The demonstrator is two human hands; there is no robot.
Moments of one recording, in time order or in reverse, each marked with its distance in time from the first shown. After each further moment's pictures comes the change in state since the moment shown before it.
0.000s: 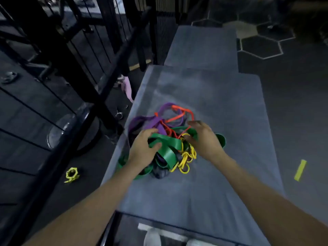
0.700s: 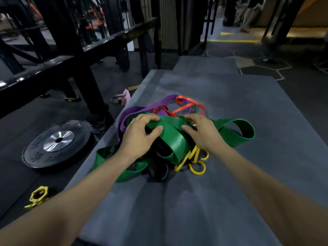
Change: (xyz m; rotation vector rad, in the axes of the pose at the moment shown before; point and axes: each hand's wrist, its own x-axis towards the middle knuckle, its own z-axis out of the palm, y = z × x) left_hand 0.028 -0.132 0.080 0.053 0.249 0.353; right_hand 0.037 0.090 0.149 -0.043 0.223 -0.197
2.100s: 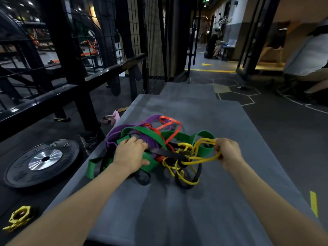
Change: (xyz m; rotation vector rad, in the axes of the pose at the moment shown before) left_hand -0.033 0.048 -0.007 0.935 -0.291 0.183; right_hand -0.081 0.045 -0.088 0.841 0.433 0.671
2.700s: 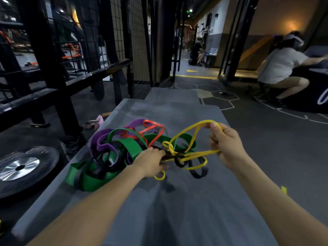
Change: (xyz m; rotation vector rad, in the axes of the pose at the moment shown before) left_hand 0.021 0.093 -0.013 -0.310 -0.142 0.205; right_hand -0.042 -0.052 -0.050 0.177 -0.269 -0.346
